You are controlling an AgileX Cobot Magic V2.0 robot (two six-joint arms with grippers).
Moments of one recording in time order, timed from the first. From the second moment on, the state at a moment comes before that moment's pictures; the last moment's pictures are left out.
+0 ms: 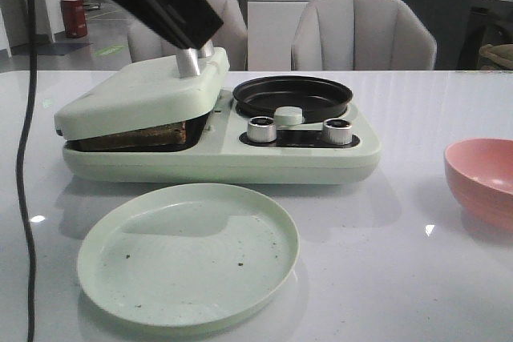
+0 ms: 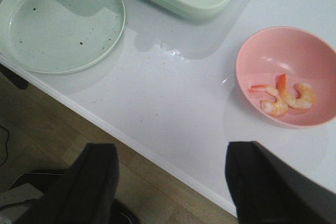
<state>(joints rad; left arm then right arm) -0.65 1.32 -1.09 -0.57 0.90 0.64 0.39 0.59 -0.64 0.05 0.85 -0.10</state>
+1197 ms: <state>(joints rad) -0.68 1.12 -0.95 -0.20 0.80 0.28 -0.09 1.19 -0.91 0.01 0.89 -0.03</state>
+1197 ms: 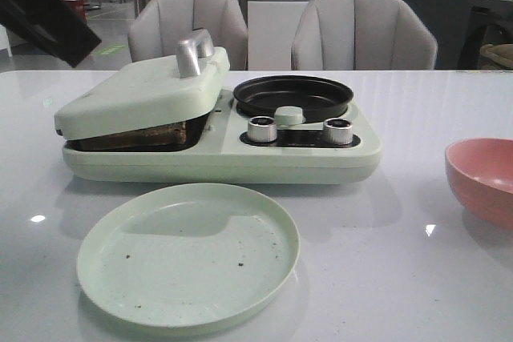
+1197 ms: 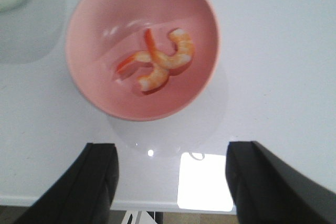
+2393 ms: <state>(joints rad) -0.68 1.12 -0.95 -0.20 0.80 0.28 -0.16 1.75 -1.06 0.00 0.61 -0.04</state>
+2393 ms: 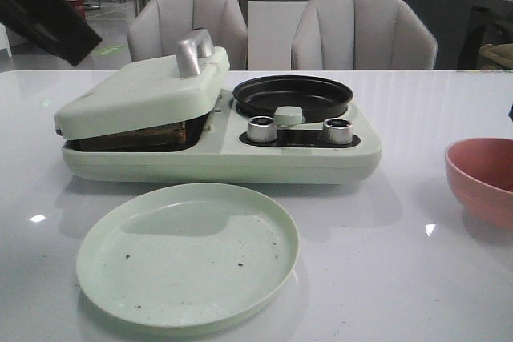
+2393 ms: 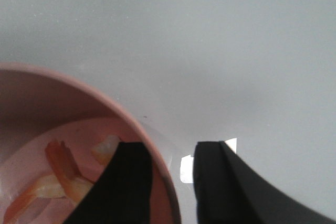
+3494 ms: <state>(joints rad) -0.68 1.12 -0.95 -0.20 0.80 0.28 0.24 1.60 -1.58 -0.41 0.71 0.06</state>
